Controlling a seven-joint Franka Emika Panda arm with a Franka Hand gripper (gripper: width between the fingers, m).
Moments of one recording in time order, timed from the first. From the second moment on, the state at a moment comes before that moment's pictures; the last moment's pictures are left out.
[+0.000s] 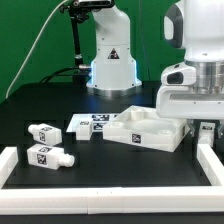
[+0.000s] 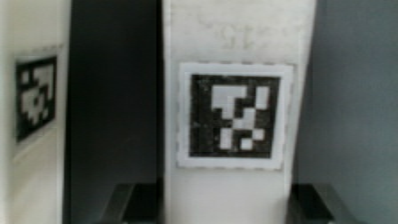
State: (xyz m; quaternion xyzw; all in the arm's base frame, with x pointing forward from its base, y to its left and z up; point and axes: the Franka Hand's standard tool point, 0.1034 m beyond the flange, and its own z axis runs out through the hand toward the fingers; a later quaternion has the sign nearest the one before) arm 0.468 0.173 0.016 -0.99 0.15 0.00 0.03
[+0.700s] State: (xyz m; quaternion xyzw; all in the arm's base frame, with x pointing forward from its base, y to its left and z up) arm 0.472 0.154 0.077 -0.99 0.15 0.00 0.05
